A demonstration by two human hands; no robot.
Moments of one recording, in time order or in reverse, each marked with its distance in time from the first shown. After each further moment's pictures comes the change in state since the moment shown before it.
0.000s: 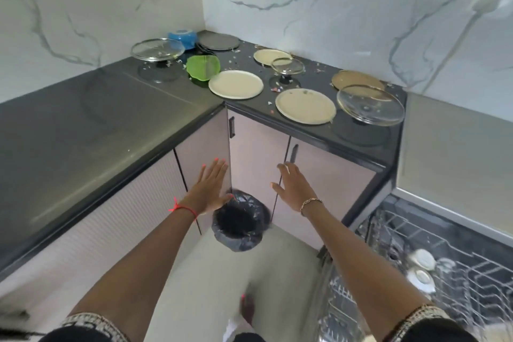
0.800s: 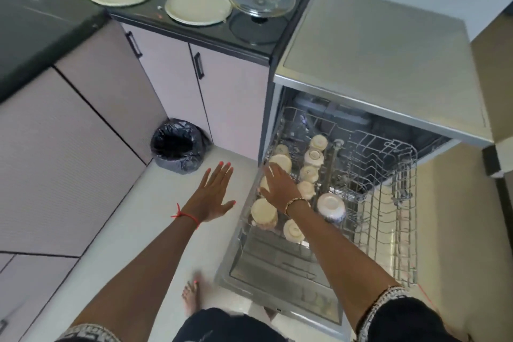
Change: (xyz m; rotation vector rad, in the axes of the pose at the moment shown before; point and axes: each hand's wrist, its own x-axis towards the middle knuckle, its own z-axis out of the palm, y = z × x) left_hand -0.146 0.314 0.131 0.001 -0.201 0.272; right_hand -0.319 0.177 0.042 0.004 -0.215 0.158
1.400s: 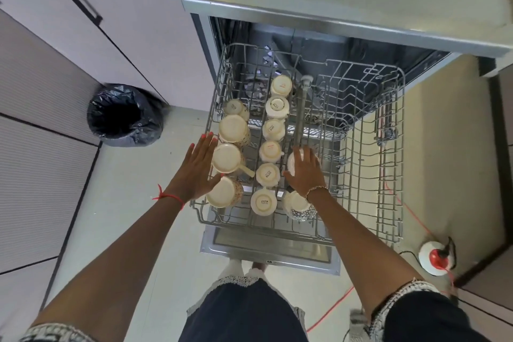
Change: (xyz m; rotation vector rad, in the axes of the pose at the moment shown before) left_hand 0.118 0.051 0.071 -0.134 -0.112 0.110; right_hand -0.027 0.186 0.095 0.159 -0.059 0.476
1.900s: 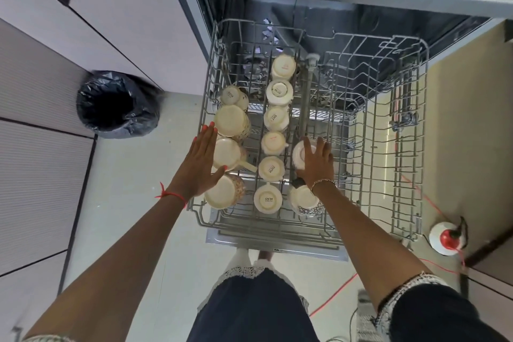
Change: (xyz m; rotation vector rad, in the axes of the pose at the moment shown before) left_hand 0.029 -0.004 0.021 -0.083 0.010 0.009; right_hand 0.031 0.021 0.036 -0.112 -0.090 0.186
